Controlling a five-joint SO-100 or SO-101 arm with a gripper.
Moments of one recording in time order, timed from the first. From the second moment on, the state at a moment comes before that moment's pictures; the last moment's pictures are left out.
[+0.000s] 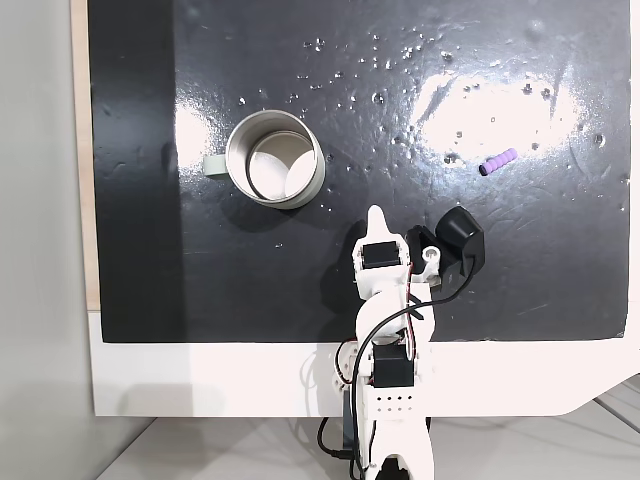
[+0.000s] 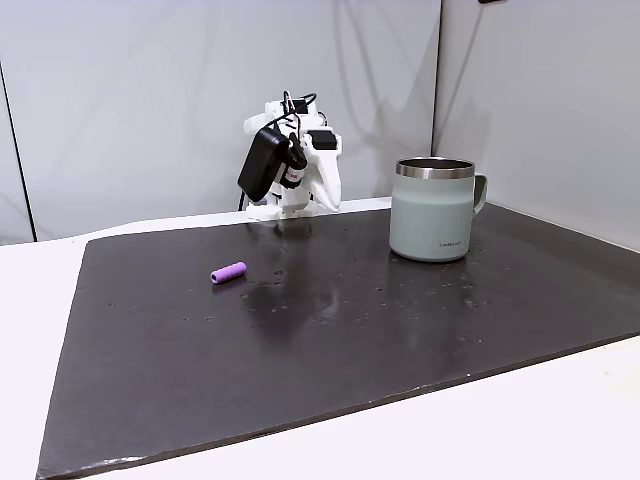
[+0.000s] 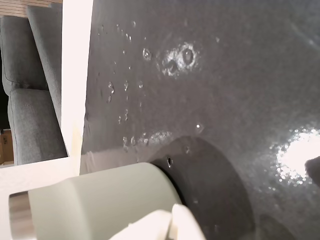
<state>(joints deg) -3.1 189.7 177.7 46.1 -5.6</state>
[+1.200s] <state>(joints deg) 18.8 119.4 136.6 36.9 -1.2</state>
